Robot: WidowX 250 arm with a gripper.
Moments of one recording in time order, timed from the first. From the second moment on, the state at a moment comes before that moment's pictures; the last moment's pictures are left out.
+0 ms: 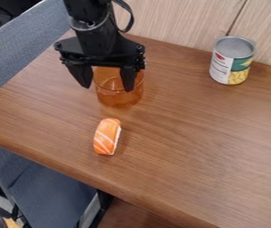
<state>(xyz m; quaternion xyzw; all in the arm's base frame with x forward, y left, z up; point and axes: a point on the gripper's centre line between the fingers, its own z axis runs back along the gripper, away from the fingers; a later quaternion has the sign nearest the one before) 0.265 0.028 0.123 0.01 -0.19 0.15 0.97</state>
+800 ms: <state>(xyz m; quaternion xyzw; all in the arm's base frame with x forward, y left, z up) 0.285 0.070 0.121 0.01 -0.18 0.23 0.96</state>
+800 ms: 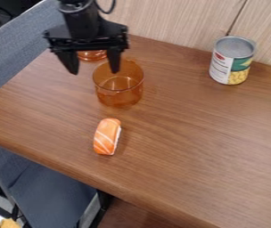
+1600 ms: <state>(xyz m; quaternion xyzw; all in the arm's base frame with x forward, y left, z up) 0.326 0.097 0.061 0.09 -0.10 0.37 0.92</state>
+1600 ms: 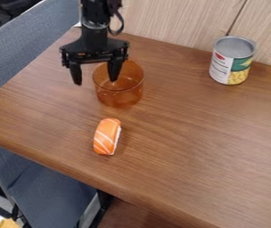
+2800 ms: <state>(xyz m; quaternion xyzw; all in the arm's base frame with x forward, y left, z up) 0.314 0.091 0.047 0.09 -0.11 0.32 0.94</state>
